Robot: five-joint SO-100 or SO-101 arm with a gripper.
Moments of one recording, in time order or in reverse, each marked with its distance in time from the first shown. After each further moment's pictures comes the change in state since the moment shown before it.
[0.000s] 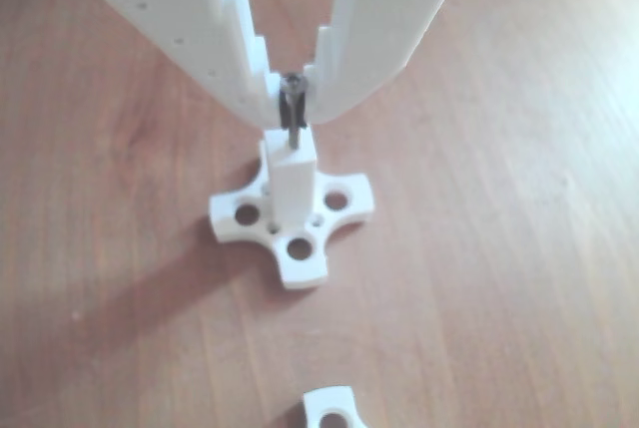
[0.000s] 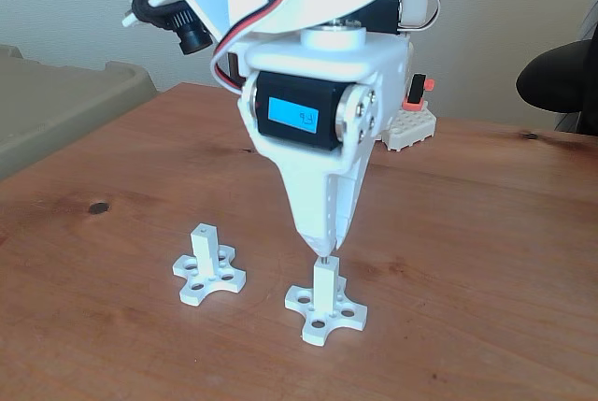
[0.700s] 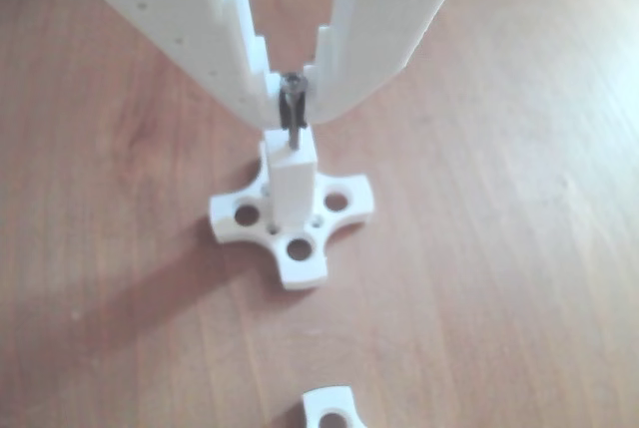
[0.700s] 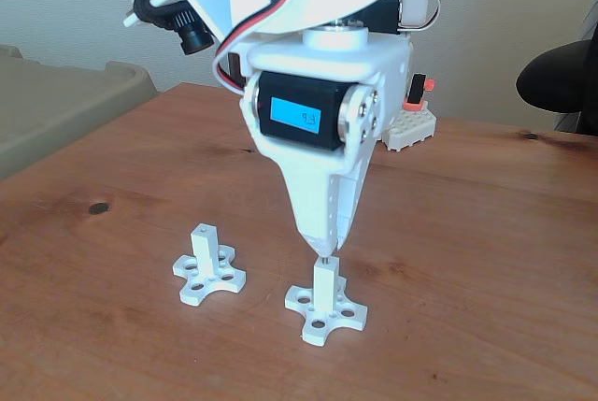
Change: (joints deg) arm 0.0 0.0 0.0 0.4 0.0
